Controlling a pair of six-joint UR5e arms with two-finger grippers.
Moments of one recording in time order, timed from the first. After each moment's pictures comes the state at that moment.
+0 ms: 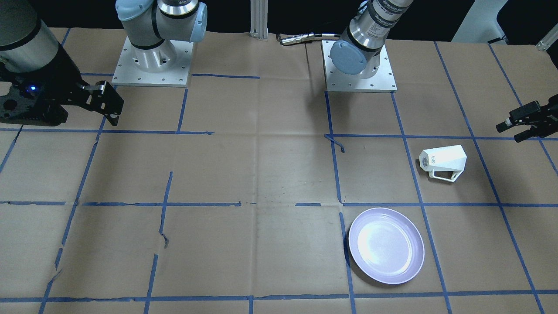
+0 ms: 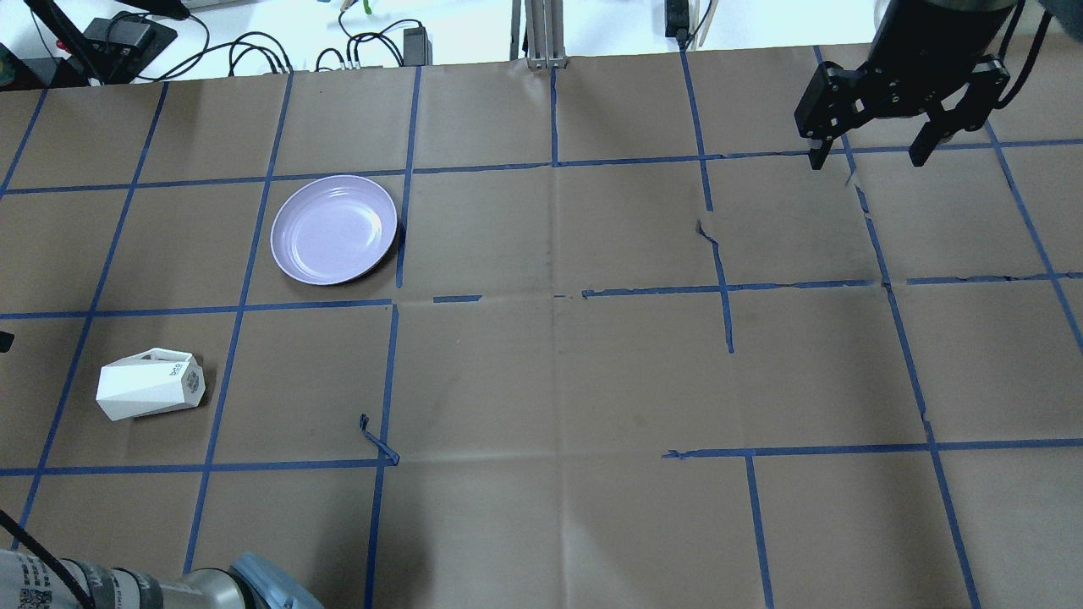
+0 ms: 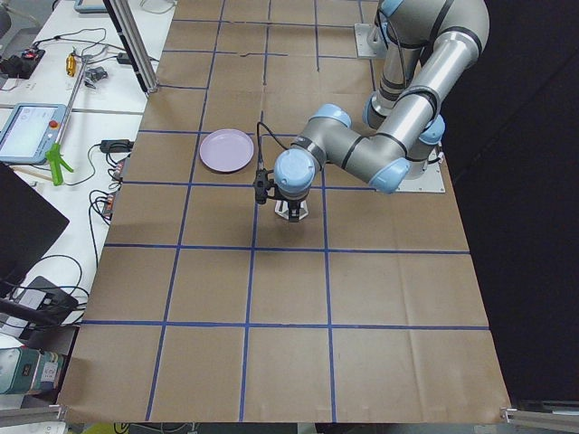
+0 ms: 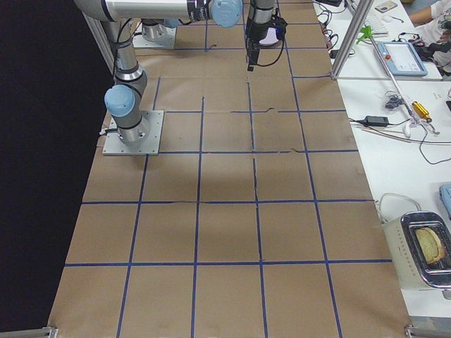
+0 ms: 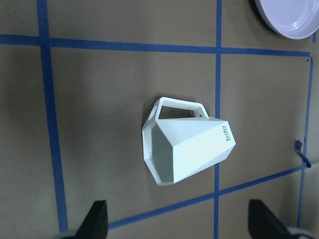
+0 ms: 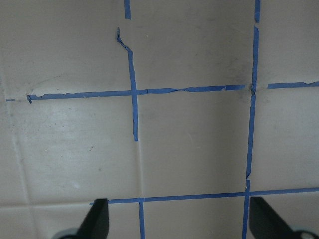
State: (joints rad) left arm -0.56 -1.90 -1.62 -1.67 1.30 1.12; right arm 1.47 -1.48 1.43 -1.44 -1.60 -0.06
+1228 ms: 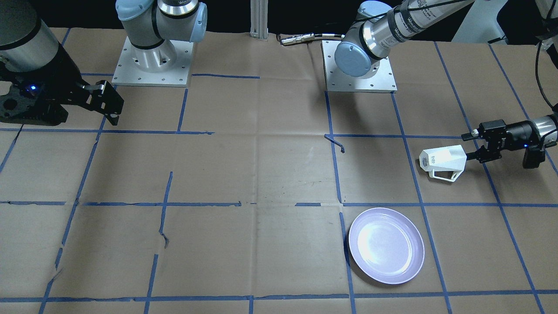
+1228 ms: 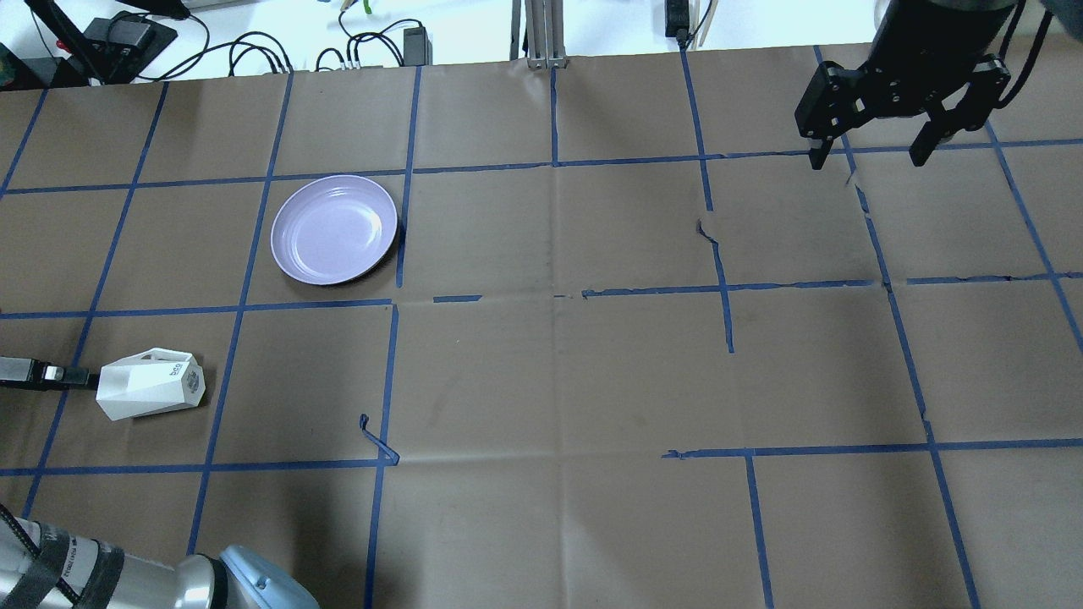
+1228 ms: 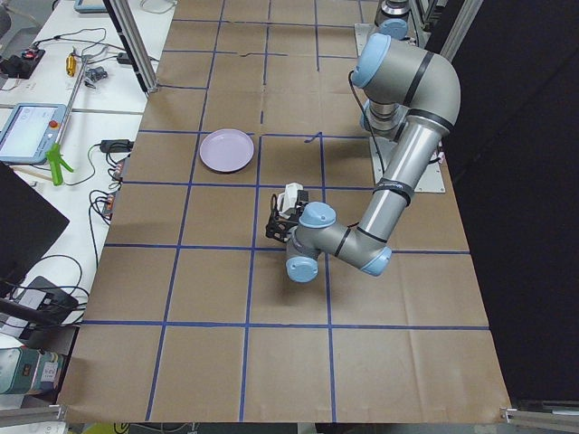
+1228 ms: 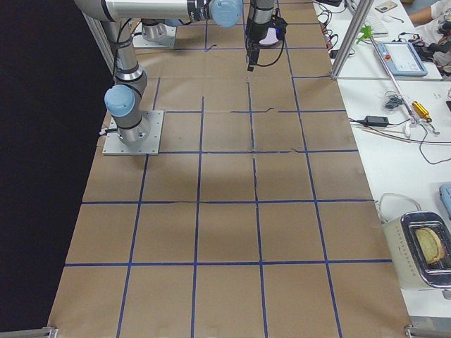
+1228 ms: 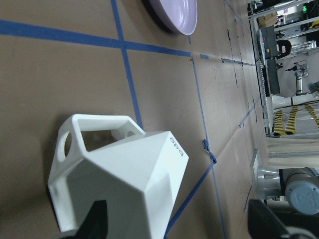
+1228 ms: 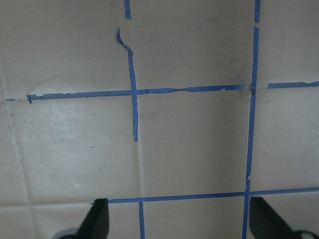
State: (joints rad) left arm -0.51 -2.16 -1.62 -1.99 1.09 1.53; right arm 1.47 -1.48 1.43 -1.44 -1.60 -0.06
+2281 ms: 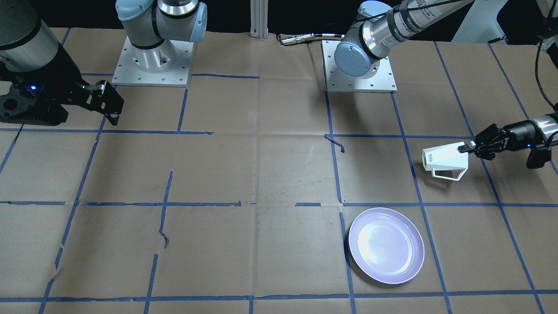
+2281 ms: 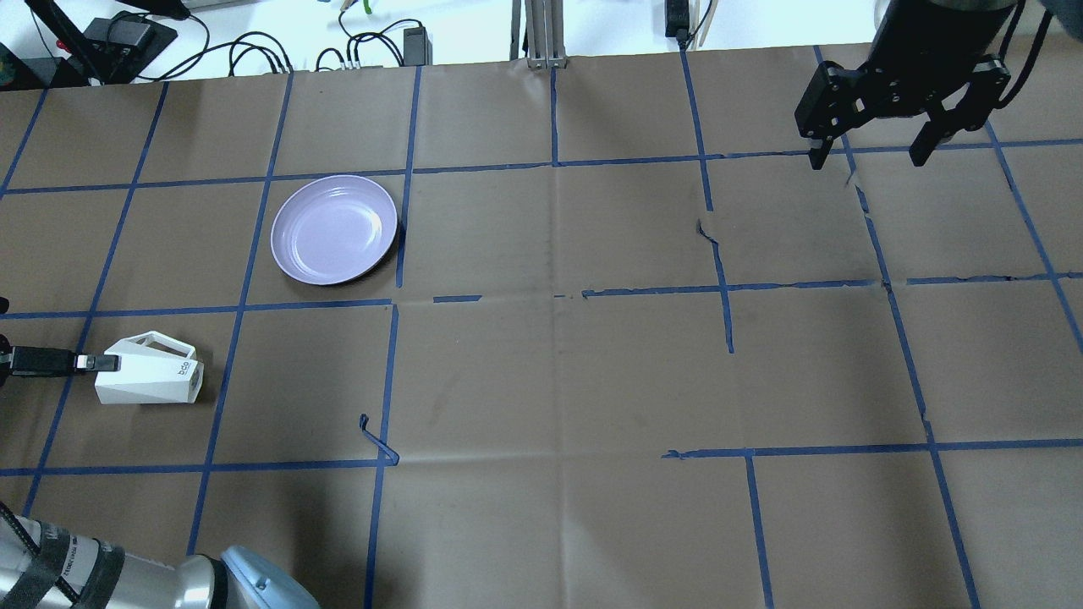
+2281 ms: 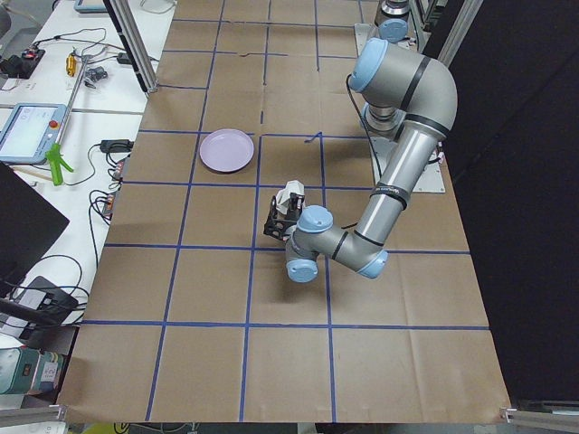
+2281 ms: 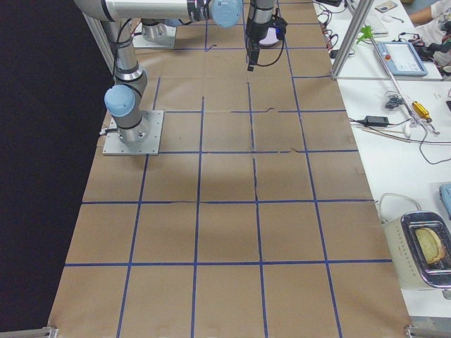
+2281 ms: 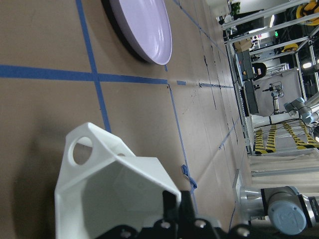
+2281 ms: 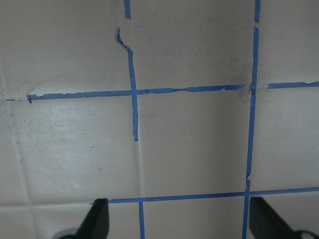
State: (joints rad) left arm -0.52 -2.12 -1.61 -2.08 0.99 1.54; right arm 1.47 -1.48 1.43 -1.44 -1.60 -0.06
